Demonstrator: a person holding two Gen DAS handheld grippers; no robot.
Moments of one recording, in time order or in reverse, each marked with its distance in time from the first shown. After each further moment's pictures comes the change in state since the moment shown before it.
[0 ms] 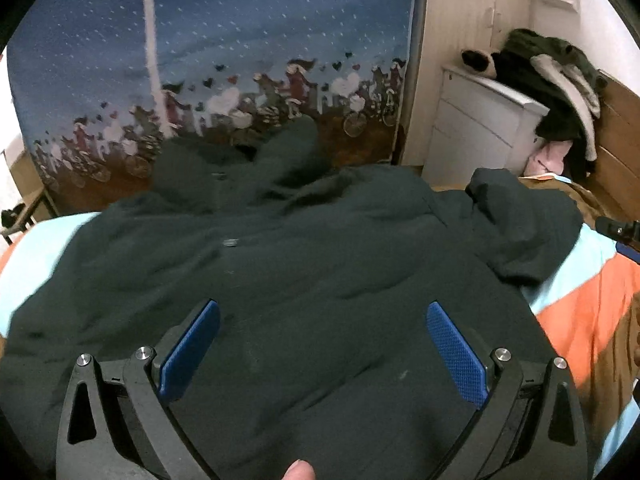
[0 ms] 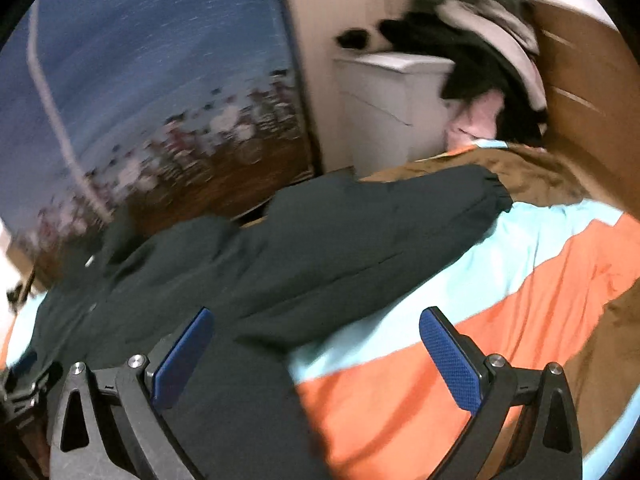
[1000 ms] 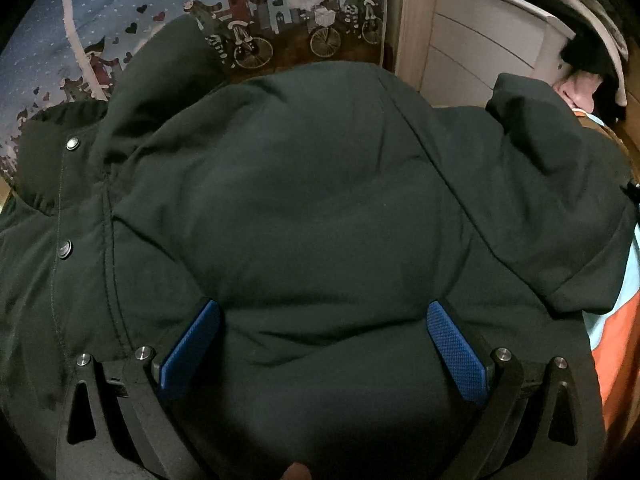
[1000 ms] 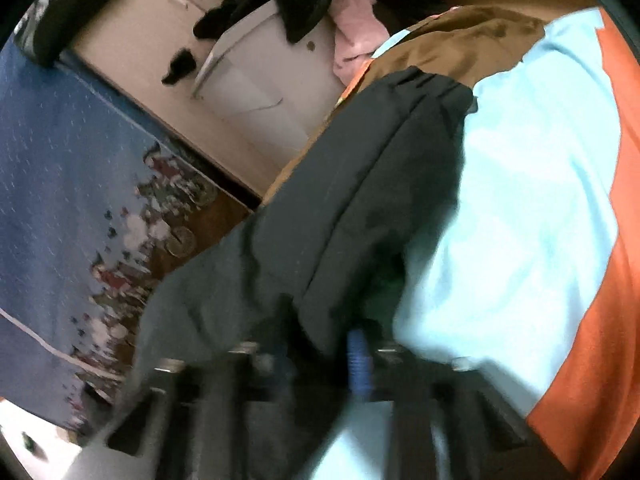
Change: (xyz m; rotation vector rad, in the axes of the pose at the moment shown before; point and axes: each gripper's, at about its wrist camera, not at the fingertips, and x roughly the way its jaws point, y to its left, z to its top) left arm 0.163 -0.056 0.008 0.080 0.252 0.018; right arm 0.111 -0.136 0.024 0.580 -0.066 0.122
